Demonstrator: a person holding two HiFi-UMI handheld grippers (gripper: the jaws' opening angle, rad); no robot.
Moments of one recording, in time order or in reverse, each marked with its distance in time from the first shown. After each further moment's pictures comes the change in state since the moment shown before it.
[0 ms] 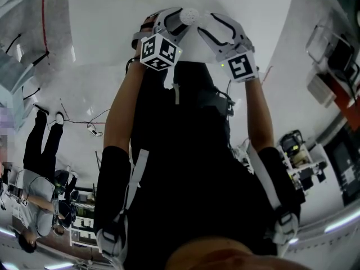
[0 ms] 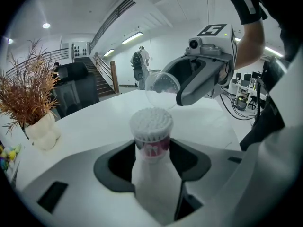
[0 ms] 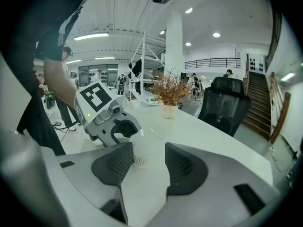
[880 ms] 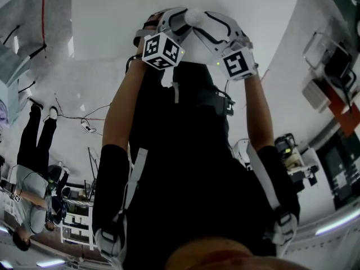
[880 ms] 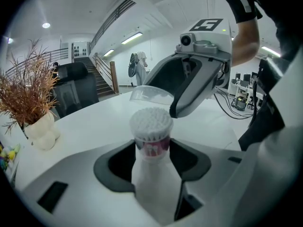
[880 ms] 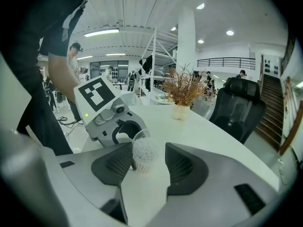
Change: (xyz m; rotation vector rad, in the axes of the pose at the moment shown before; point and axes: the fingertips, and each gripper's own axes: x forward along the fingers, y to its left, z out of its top) left arm 0.003 0.000 0.001 0.001 -0.003 -0.008; right arm 0.023 0.008 0.009 -0.074 0.041 0.102
